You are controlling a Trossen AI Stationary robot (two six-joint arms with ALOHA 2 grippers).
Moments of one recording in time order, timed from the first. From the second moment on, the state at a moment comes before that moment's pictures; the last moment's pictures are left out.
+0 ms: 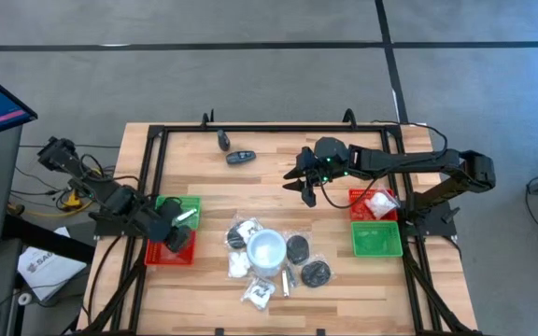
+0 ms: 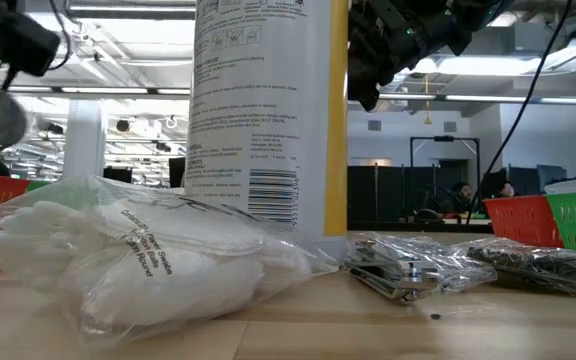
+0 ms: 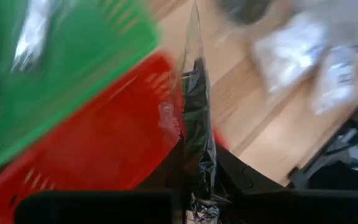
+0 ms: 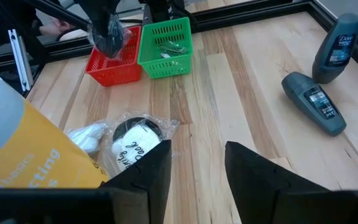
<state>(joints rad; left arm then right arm) -0.59 0.80 0.64 -0.96 -0.11 -1.54 -0.21 1.42 0.94 -0.05 -0.23 0.07</state>
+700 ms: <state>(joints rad) -0.62 0.84 0.64 -1.10 0.12 -1.71 -0.21 1.42 0.94 -0.05 -0.23 0.07</state>
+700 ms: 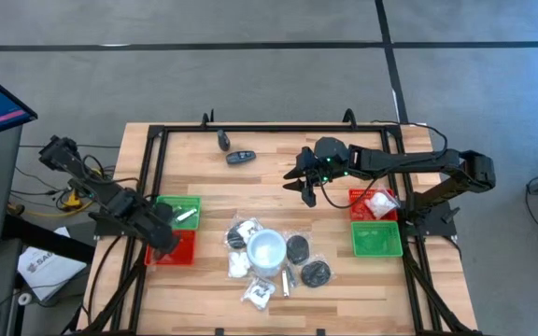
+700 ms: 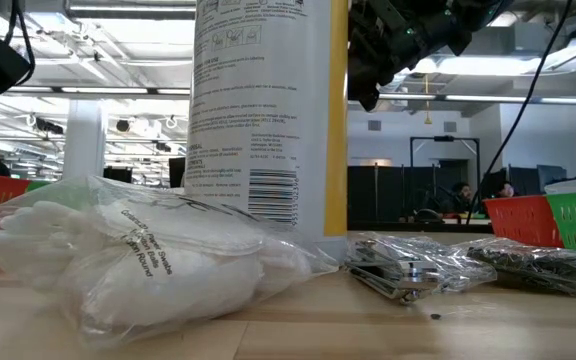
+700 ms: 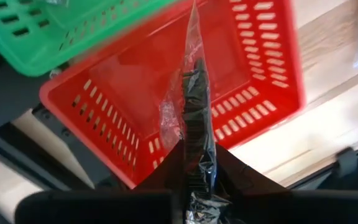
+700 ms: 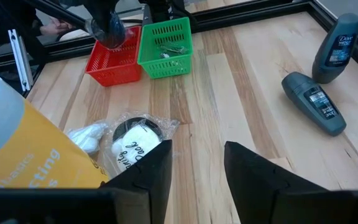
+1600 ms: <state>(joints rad) -0.62 0.94 0.64 -1.11 0.21 -1.70 -0.21 1.42 0.94 -0.05 -0.23 0.05</state>
